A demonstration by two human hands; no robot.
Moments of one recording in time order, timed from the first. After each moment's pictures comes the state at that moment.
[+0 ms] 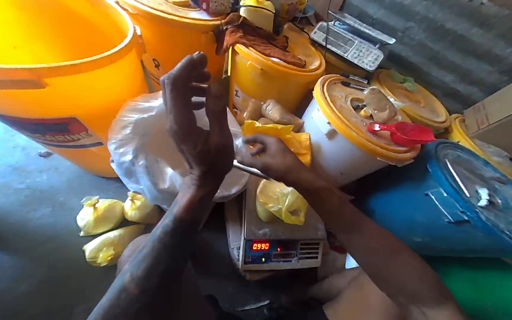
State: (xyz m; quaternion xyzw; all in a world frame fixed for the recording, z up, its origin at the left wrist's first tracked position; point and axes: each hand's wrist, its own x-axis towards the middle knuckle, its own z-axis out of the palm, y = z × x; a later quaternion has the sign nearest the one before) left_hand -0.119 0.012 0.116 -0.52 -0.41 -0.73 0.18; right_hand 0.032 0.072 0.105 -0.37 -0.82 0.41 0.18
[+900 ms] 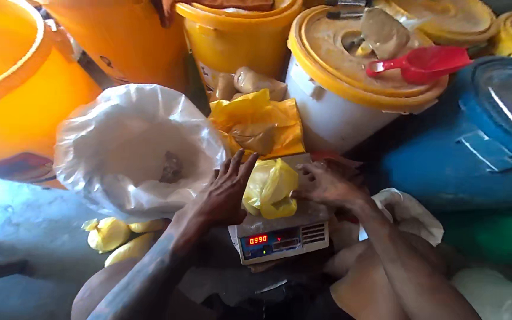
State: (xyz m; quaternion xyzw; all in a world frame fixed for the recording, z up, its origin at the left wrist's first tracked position) left_hand -0.057 0.024 0.024 -0.78 -0.60 -0.04 -0.16; right_hand 0.215 0.099 0.003 -0.51 -0.78 0.37 0.03
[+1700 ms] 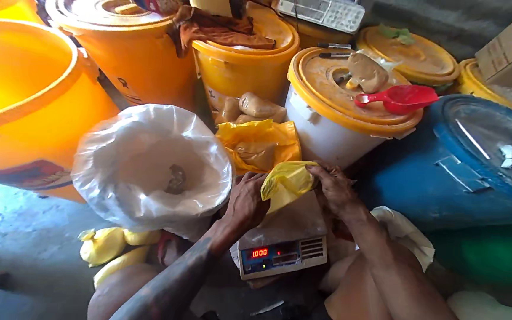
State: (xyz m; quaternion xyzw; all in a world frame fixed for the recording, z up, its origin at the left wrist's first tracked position) left_hand -0.024 0.027 0.011 -0.75 -0.56 -0.34 -0.11; right_hand 0.195 0.095 0.019 -0.39 -0.62 0.50 0.47
